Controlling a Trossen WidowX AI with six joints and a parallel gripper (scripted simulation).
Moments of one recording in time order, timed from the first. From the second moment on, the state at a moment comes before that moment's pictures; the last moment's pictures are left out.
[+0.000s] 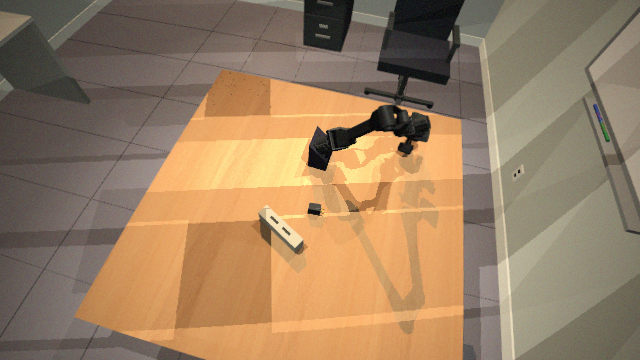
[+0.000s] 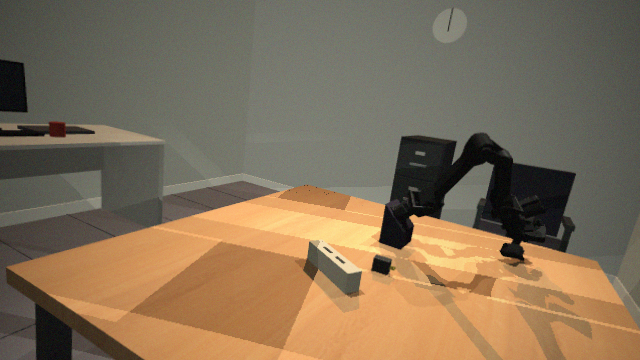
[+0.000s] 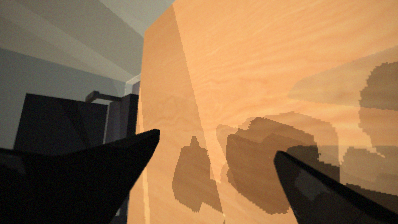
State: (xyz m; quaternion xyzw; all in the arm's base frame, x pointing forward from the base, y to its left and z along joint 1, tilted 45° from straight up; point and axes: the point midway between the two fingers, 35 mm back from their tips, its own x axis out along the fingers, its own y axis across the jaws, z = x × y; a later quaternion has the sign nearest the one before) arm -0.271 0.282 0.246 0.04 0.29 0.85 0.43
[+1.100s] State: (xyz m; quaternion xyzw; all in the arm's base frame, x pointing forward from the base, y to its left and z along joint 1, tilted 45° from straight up) arm -0.172 0.343 0.288 0.05 0.17 0.82 0.54
